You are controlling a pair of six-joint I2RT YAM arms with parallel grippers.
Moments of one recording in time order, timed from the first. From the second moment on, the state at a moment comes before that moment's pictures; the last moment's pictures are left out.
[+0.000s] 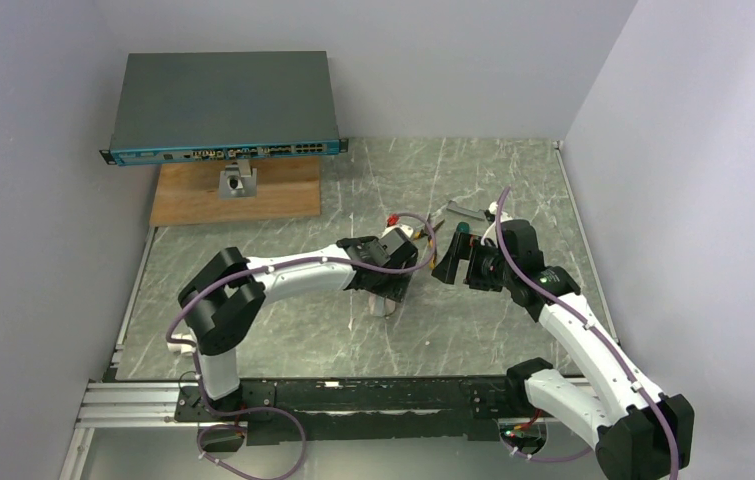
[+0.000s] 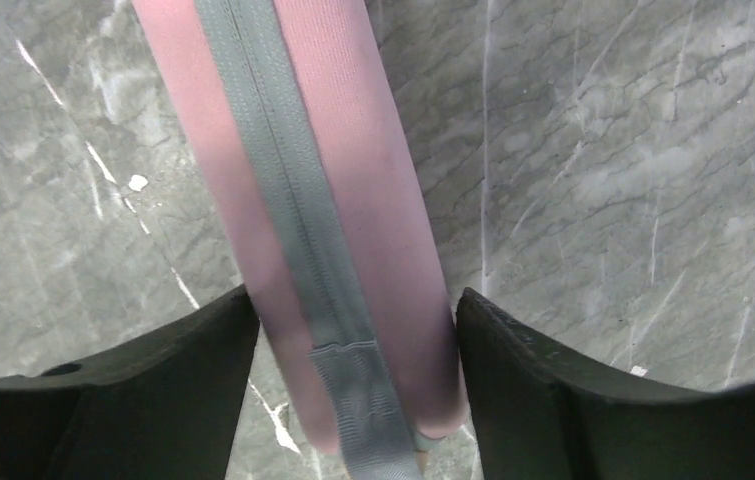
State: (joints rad) left arm -0.99 1.82 1.28 -0.51 -0.25 -0.52; right arm 0.32 0.92 0.71 -0.53 -0.22 0.50
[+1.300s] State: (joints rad) left arm -0.66 1.29 1.37 -0.60 0.47 -0.53; right arm 0.26 0.86 0.82 -0.19 -0.63 0.77
